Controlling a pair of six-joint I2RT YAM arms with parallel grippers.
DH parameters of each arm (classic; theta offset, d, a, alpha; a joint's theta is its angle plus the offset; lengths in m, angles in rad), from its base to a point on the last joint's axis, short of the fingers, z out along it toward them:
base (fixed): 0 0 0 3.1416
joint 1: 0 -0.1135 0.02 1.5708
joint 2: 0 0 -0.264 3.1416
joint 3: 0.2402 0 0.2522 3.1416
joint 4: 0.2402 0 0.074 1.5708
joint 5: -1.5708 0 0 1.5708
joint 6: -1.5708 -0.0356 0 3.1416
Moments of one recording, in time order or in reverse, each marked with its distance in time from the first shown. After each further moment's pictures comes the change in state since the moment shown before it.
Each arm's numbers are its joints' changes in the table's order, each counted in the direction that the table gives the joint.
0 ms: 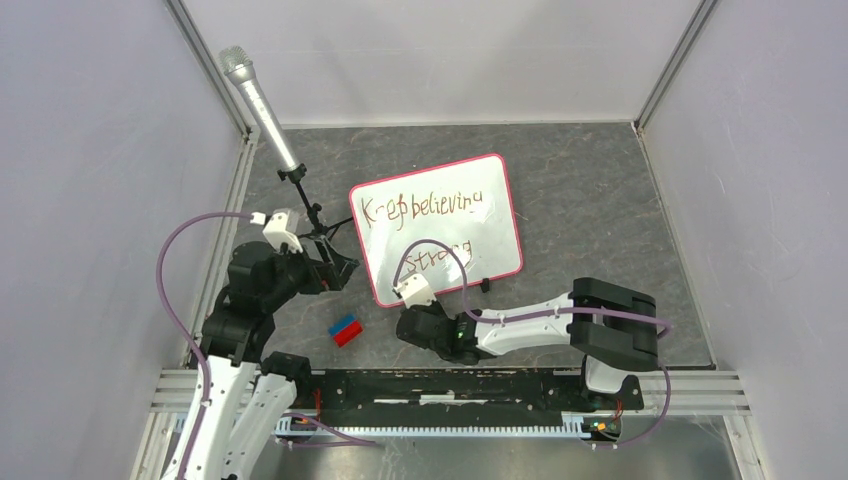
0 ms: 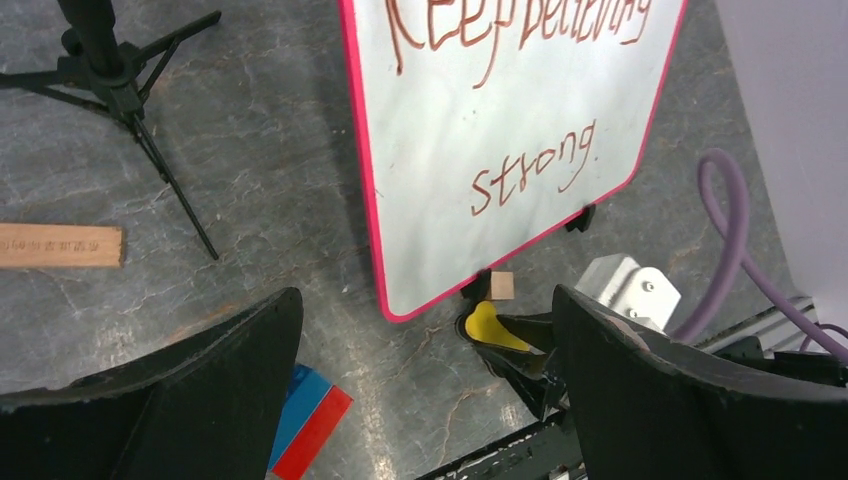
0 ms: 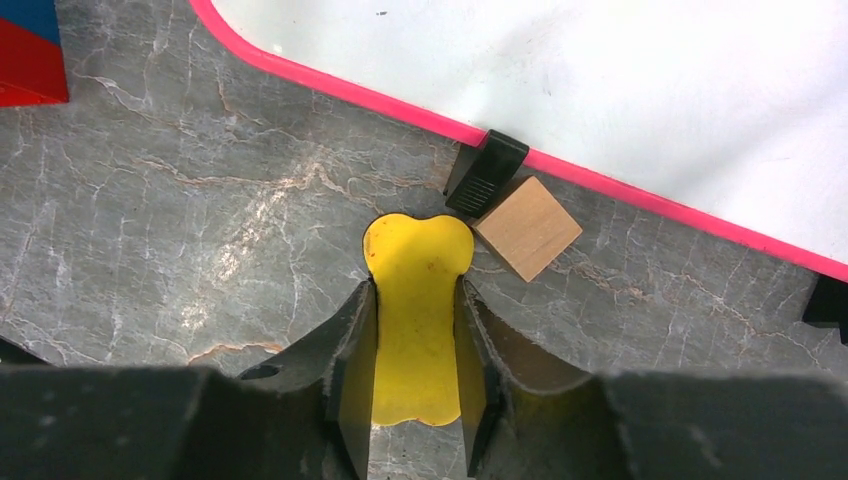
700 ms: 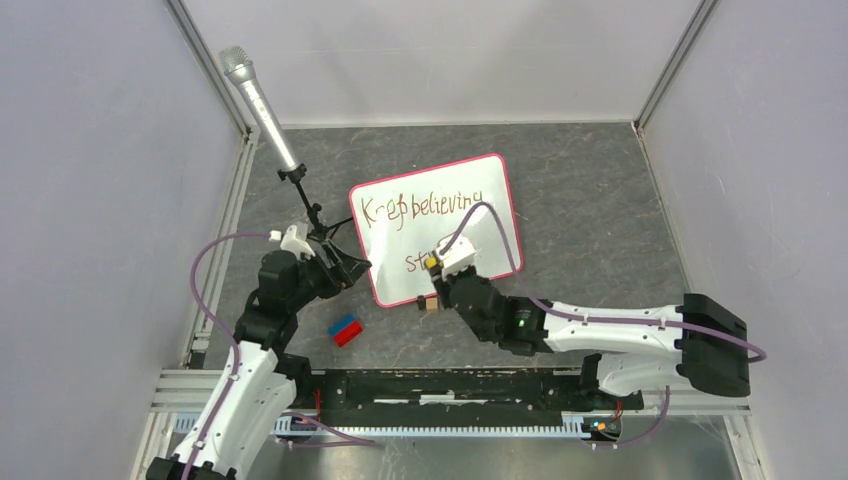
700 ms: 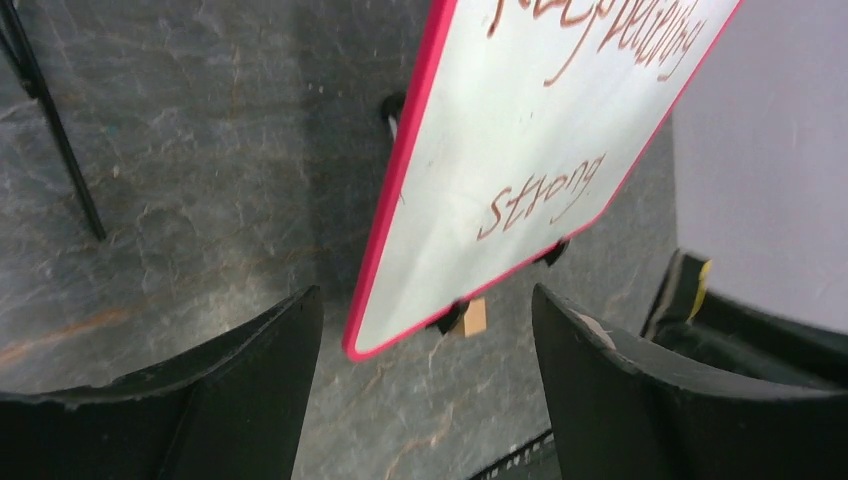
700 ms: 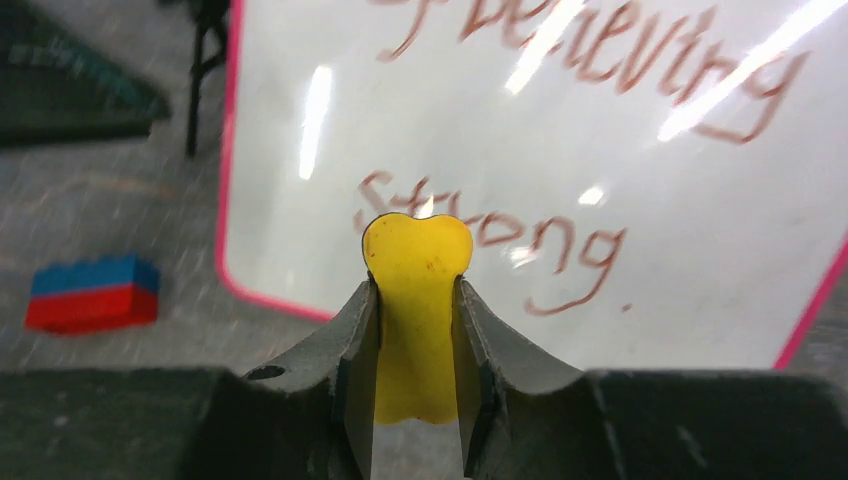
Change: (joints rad) left arm 0.000 0.072 -0.294 -0.322 -0.034 0.296; right arm 0.056 -0.431 -0.144 -0.219 -0.156 0.280
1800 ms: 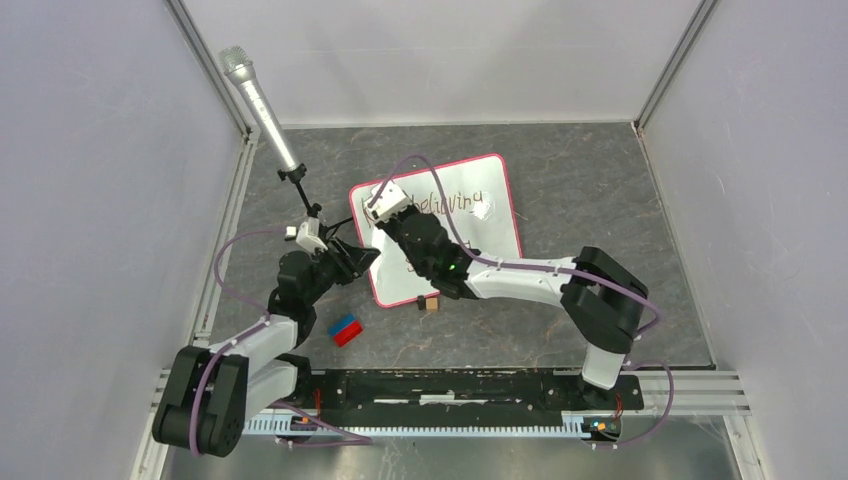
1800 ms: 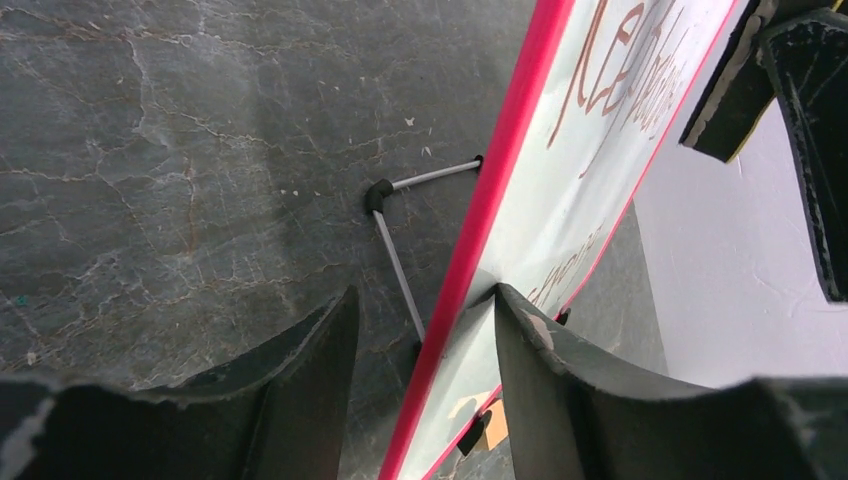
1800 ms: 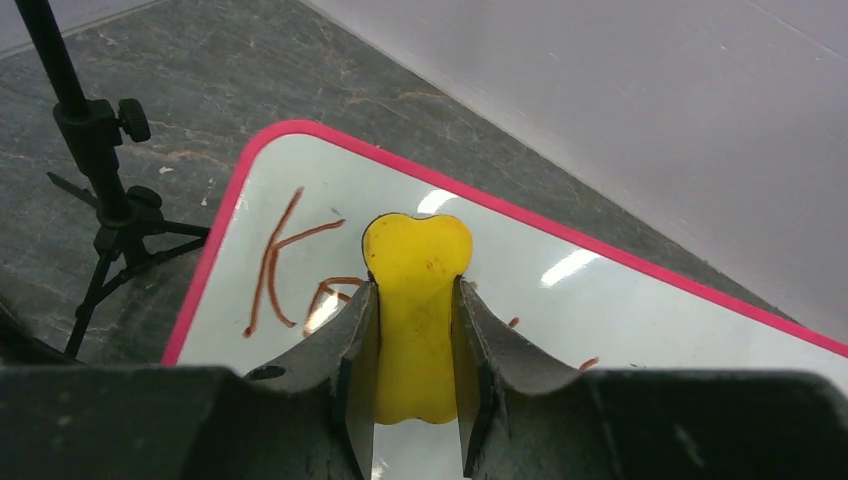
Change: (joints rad) left arm 0.002 0.467 -0.277 -0.980 -0.047 0.092; right arm 0.249 0.497 0.422 -0.440 0.179 0.540
